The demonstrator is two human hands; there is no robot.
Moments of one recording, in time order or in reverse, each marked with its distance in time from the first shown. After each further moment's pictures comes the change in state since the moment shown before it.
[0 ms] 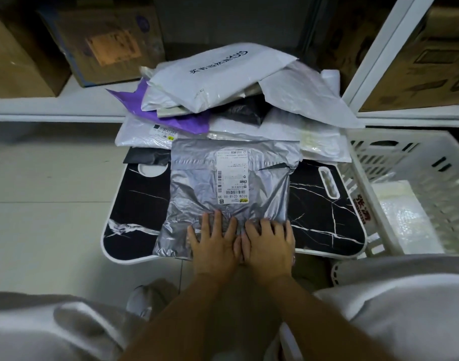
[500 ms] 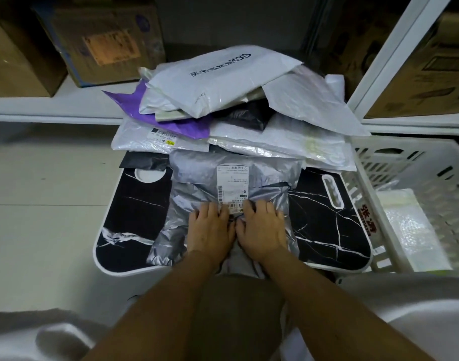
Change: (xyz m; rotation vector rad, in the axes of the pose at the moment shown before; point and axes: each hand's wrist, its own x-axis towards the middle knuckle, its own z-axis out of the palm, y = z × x) left_hand 0.055 -0.018 -0.021 0.031 0.250 0.079; right_hand 0.068 -0.004 -0.005 -0.013 -0.066 -0.084
